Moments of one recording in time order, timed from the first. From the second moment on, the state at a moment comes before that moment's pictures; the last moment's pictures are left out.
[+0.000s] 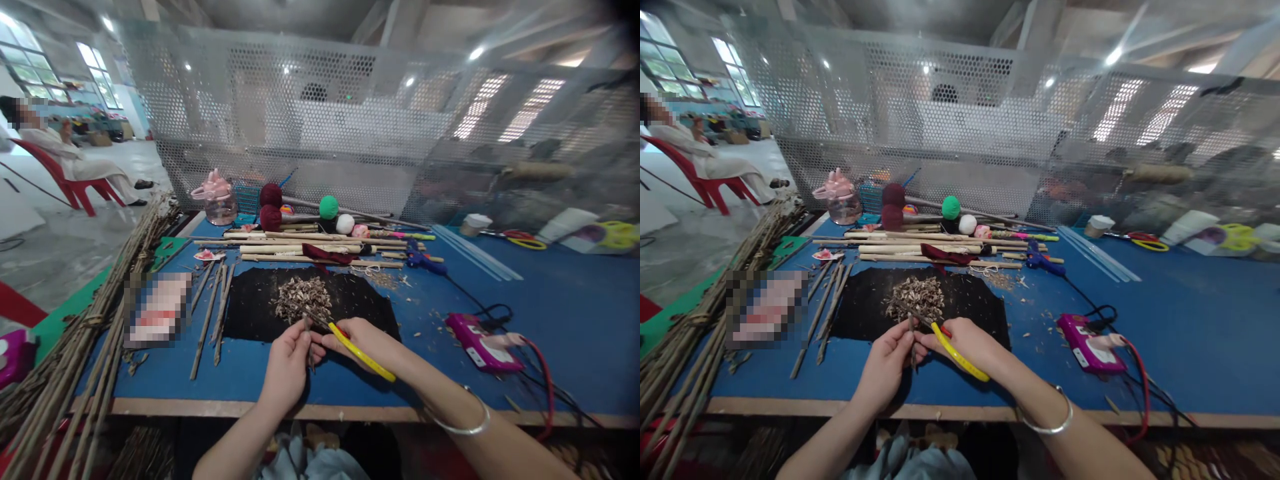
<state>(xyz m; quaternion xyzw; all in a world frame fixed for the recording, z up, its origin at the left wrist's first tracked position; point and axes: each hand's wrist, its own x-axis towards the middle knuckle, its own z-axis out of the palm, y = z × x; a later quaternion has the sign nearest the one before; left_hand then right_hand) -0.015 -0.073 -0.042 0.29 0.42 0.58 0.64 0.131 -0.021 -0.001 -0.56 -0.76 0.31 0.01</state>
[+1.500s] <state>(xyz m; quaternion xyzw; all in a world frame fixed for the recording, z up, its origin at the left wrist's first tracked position) -0.016 -0.075 -0.048 0.41 0.48 0.55 0.55 0.121 -0.033 -0.011 -0.56 -0.81 0.15 0.02</state>
